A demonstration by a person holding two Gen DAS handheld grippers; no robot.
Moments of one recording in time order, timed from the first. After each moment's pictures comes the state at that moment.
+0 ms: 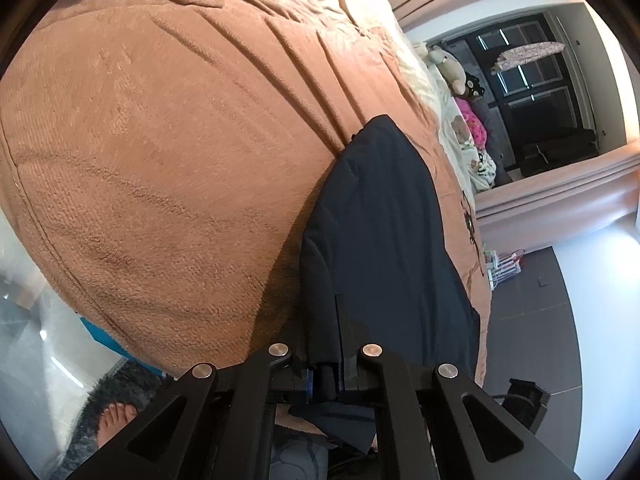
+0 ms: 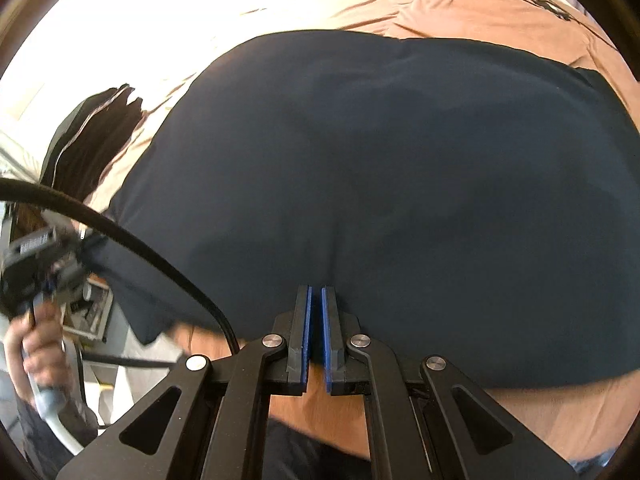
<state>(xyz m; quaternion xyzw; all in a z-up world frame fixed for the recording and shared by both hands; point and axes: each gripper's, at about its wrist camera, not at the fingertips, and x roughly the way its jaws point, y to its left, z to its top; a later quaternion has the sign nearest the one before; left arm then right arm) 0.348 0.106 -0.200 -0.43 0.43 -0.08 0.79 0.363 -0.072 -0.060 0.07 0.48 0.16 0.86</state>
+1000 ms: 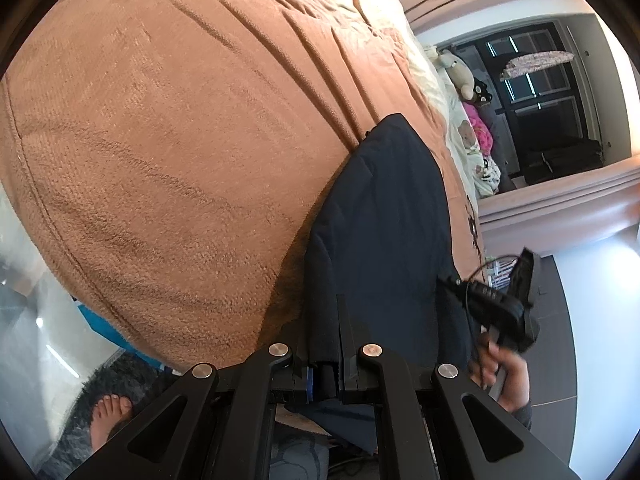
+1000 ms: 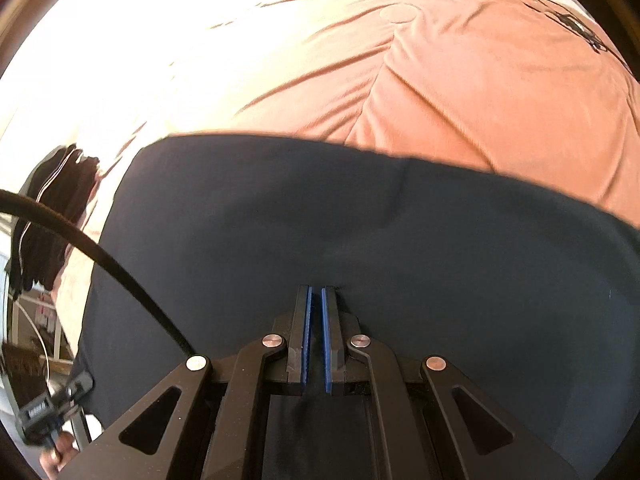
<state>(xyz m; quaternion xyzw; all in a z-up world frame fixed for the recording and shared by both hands) 0.343 0.106 -0.209 -0.44 0.44 -0.07 0.78 0.535 -0.041 -0.041 0.07 0.49 0.13 0.86</state>
